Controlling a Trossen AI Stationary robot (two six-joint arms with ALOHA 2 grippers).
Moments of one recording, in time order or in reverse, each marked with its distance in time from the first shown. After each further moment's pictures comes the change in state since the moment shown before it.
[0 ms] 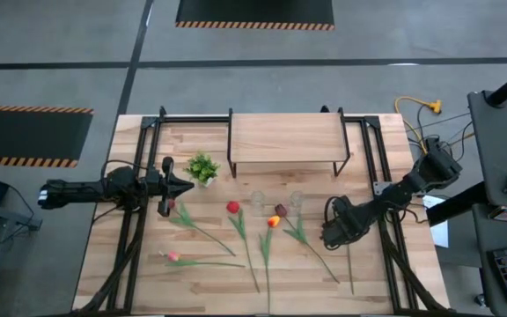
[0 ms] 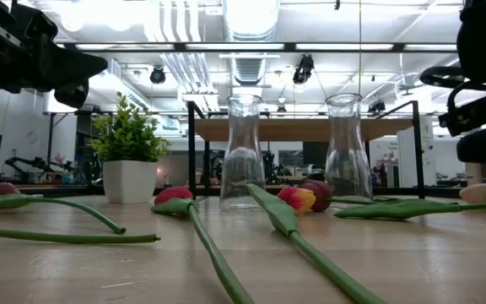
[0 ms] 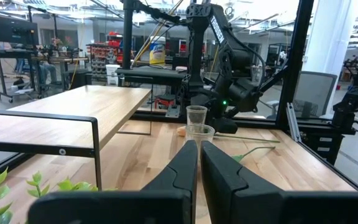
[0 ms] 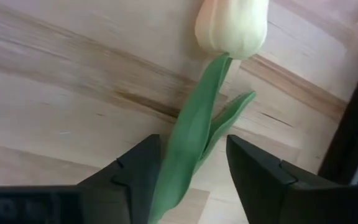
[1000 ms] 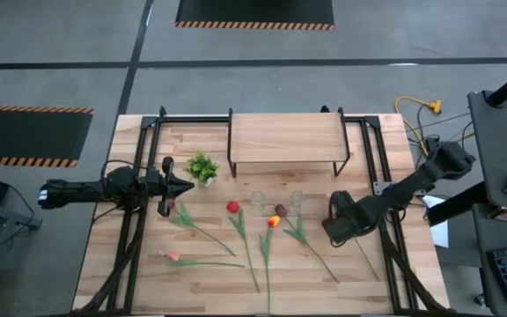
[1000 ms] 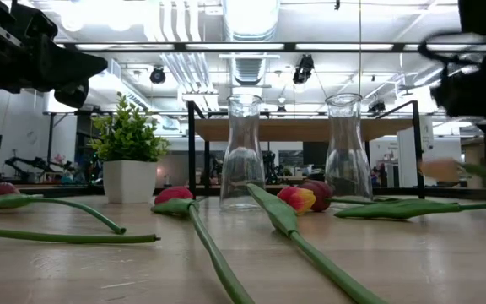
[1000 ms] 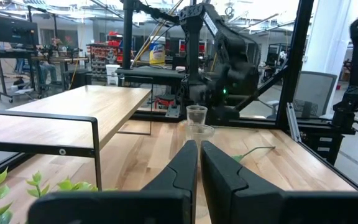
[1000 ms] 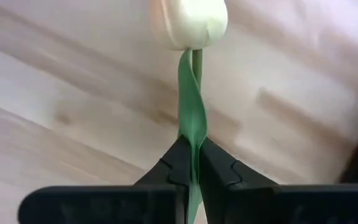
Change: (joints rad) left arm 0.000 0.000 0.000 0.000 0.000 0.000; right arm 0.000 -0.195 0.003 -0.008 0.153 -0.098
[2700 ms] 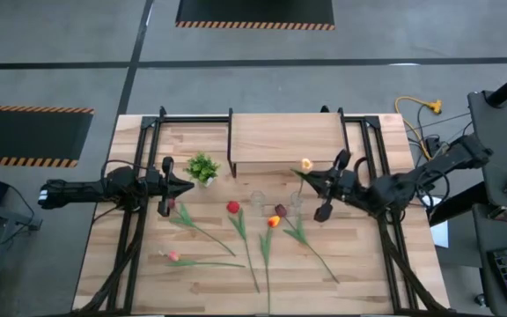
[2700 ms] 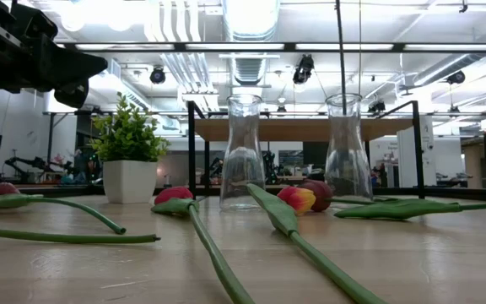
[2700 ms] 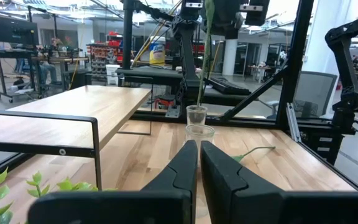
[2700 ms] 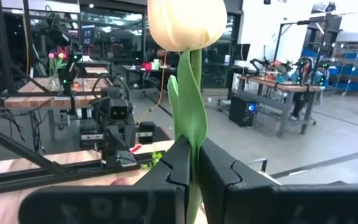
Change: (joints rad) left arm 0.000 0.000 0.000 0.000 0.000 0.000; right arm -0.076 -0.301 0.046 1.425 0.589 -1.746
